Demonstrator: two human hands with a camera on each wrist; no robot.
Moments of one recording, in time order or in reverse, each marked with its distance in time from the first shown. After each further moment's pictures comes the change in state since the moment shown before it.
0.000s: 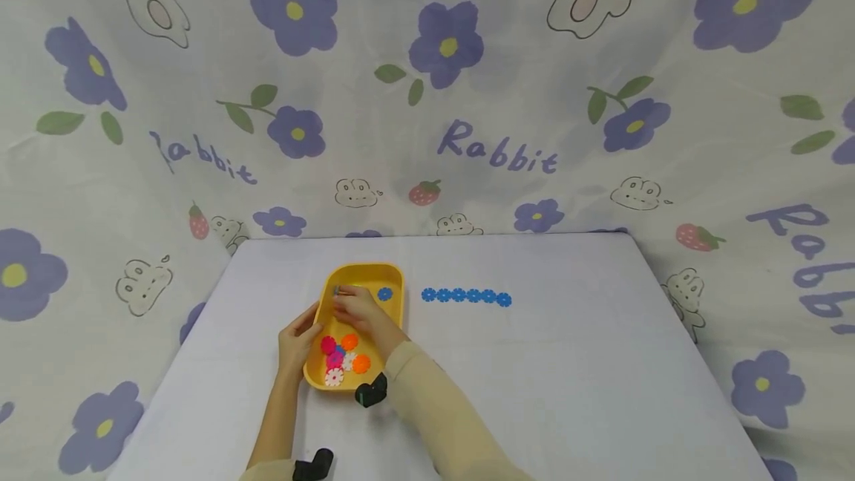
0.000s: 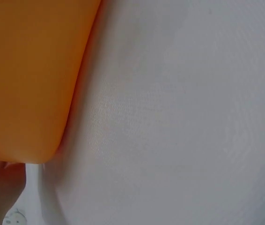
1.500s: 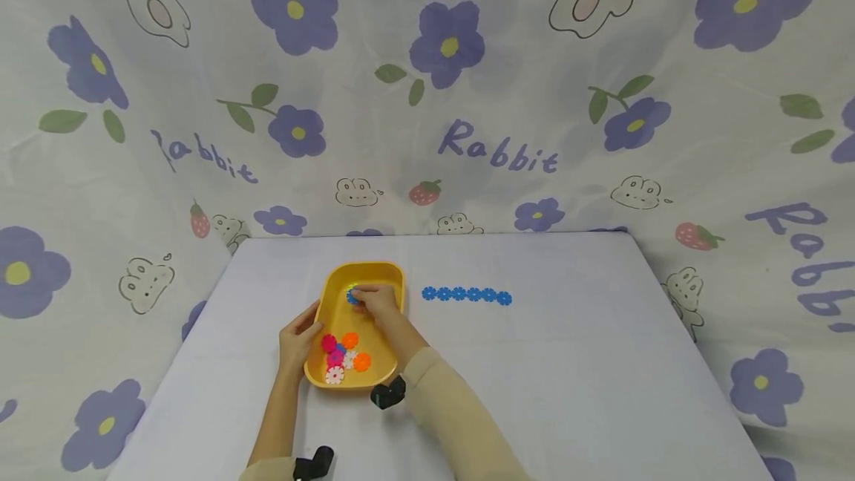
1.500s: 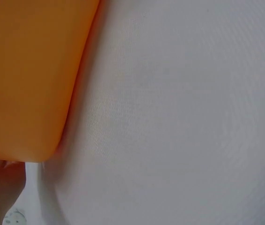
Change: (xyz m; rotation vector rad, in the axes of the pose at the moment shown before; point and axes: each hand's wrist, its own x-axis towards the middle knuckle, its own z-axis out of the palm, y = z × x) left_hand -0.001 0.000 0.001 0.037 0.021 0.004; right_hand -0.015 -0.010 -0.021 -0.140 0.324 -0.055
